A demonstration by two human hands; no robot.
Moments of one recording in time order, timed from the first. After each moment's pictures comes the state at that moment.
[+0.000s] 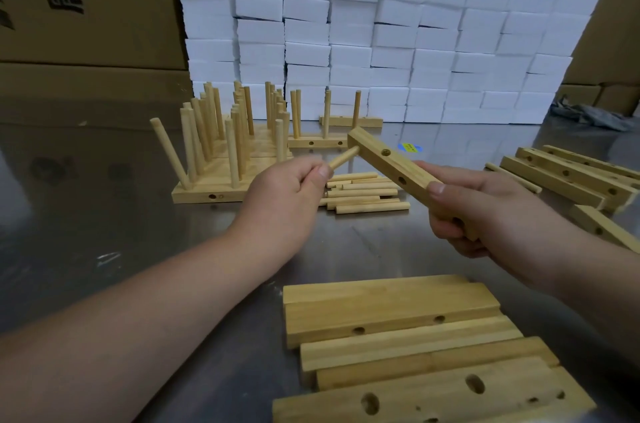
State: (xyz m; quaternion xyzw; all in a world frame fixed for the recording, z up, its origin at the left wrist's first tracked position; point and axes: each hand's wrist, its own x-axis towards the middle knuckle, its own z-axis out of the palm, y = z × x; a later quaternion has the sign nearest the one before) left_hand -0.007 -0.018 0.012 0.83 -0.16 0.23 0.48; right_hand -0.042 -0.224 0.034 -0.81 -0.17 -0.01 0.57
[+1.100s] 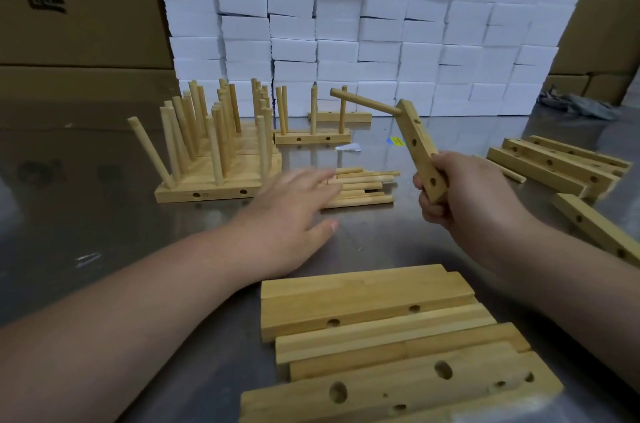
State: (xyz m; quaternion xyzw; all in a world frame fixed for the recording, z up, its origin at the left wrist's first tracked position) left_hand 0.001 -0.018 0.003 0.93 -0.31 0.12 0.15; right_hand -0.012 -0.217 0.029 -0.71 0.08 -0.10 0.69
